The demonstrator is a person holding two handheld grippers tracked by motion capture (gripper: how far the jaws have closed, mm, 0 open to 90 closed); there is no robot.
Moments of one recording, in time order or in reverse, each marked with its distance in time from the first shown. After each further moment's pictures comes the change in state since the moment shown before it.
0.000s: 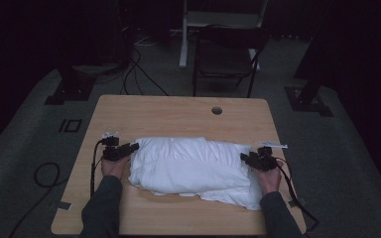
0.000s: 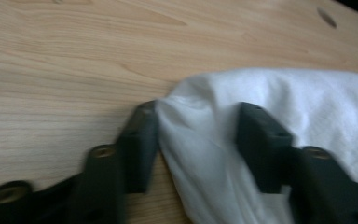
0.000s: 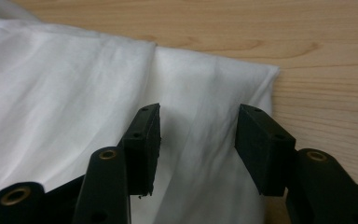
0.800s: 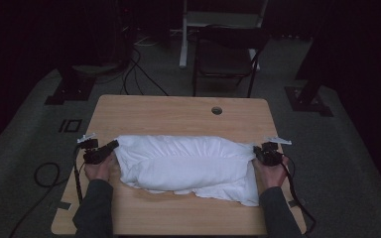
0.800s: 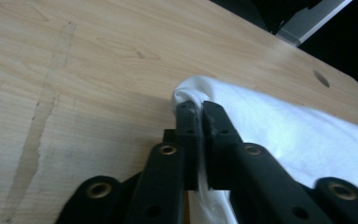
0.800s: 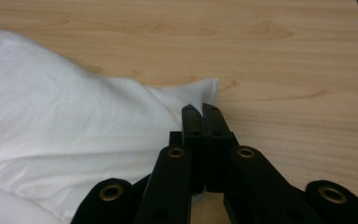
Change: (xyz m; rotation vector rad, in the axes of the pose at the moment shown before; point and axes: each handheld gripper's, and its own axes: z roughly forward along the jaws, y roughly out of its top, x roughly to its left) left arm 0.028 -0.001 -0.058 -0.206 0.031 -0.142; right arm -0.005 0.017 -0.014 -0.057 -0.193 -0.037
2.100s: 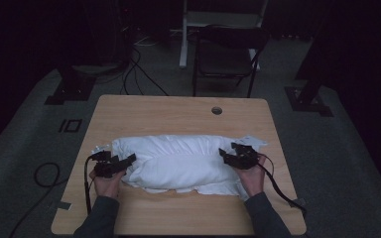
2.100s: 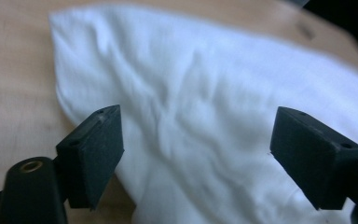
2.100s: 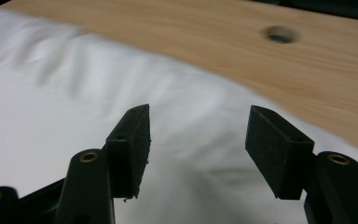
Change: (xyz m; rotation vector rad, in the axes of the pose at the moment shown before) left arm -0.052 -0.045 -0.015 0.135 0.072 0.078; right arm 0.107 0.016 -0.032 -0.090 0.251 -0.236
